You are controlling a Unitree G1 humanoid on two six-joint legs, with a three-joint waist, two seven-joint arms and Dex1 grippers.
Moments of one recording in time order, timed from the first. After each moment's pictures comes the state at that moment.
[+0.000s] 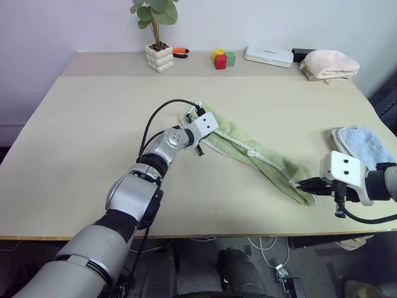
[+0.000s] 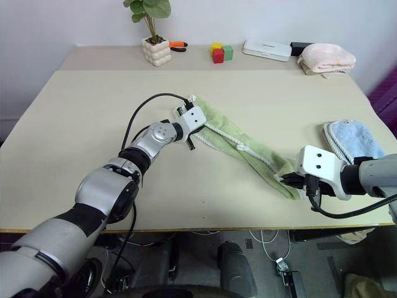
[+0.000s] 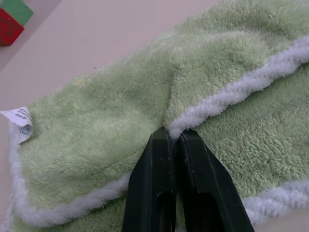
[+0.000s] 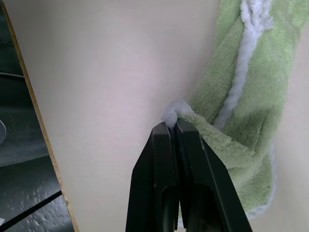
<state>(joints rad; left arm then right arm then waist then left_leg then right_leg) -1.16 0.08 -0.17 1.36 0.33 -0.27 -0.47 0.05 -1.19 -0.28 -0.39 0.34 0.46 1.20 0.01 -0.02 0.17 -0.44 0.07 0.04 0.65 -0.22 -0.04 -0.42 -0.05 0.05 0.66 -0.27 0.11</state>
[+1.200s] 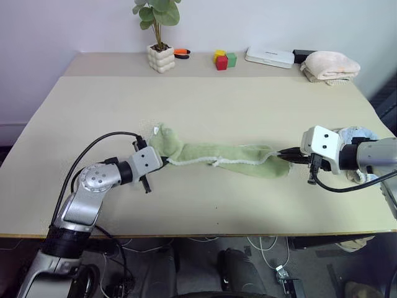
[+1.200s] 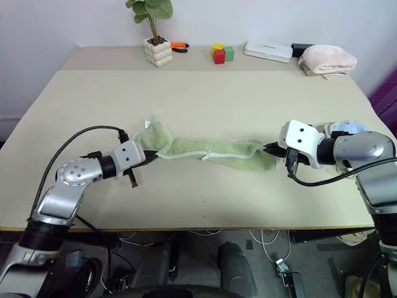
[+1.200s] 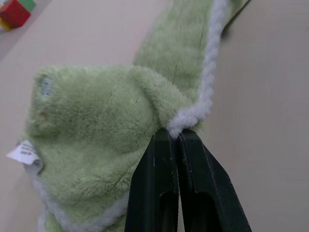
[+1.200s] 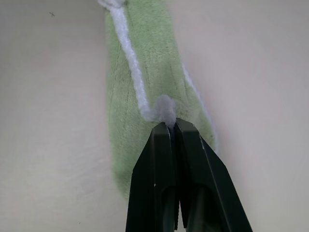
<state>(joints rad) -0.25 0.61 -0.06 -0.18 -0.01 0.19 -0.90 -0.32 -1.03 -0.05 -0.13 0.22 0.26 1.13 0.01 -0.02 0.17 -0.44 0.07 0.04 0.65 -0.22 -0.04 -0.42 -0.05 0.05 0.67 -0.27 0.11</state>
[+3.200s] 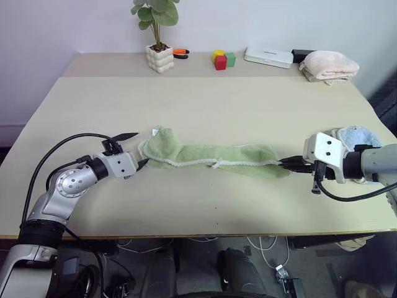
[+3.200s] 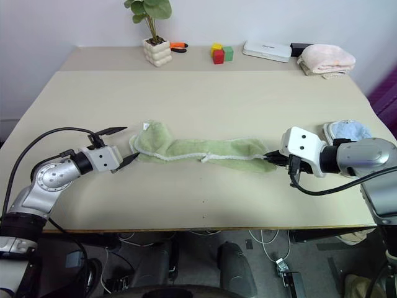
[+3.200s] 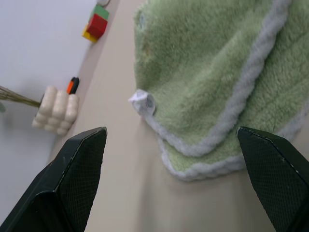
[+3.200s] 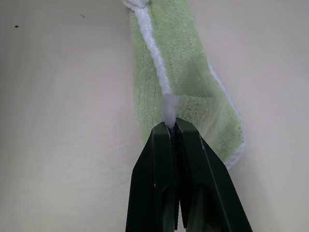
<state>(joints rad) -0.33 0.75 -0.06 0.35 0.23 -0.56 -0.56 -0.23 -1.05 -0.11 -0.24 0.26 0.36 1.16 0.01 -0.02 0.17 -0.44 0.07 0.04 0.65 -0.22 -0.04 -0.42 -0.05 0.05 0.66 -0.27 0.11</state>
